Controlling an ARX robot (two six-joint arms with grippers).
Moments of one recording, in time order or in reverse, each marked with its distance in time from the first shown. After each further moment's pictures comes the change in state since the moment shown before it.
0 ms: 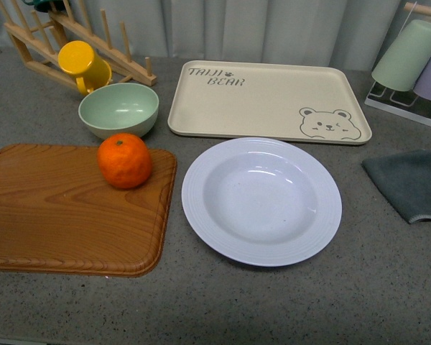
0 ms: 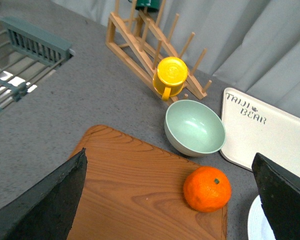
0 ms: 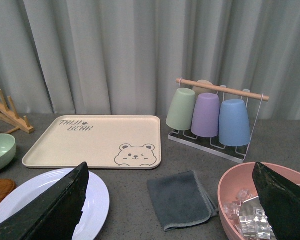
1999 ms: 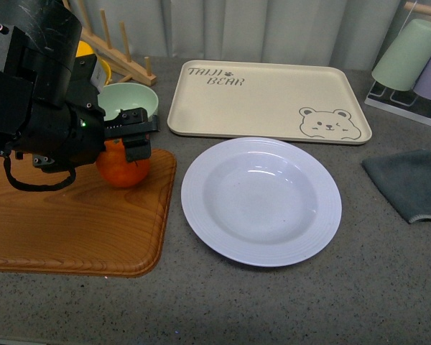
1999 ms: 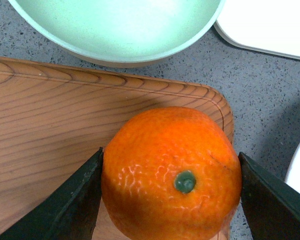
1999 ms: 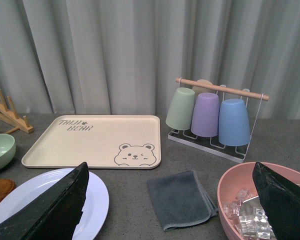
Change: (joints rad) left arm -0.130 0.994 0.687 -0.229 0.214 0.032; right arm 0.000 0.000 0.000 0.000 0.000 0.000
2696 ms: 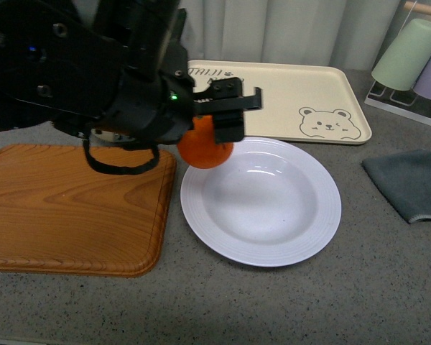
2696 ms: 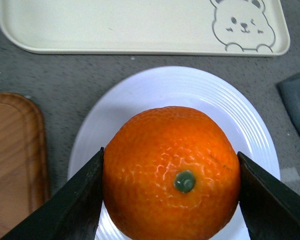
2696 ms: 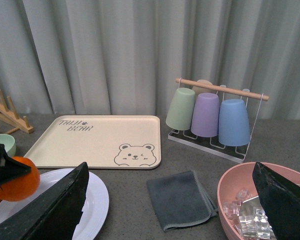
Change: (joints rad) left arm -0.306 -0.082 0.053 -0.009 -0.012 -0.101; right arm 0.000 0.000 0.000 0.000 0.000 0.000
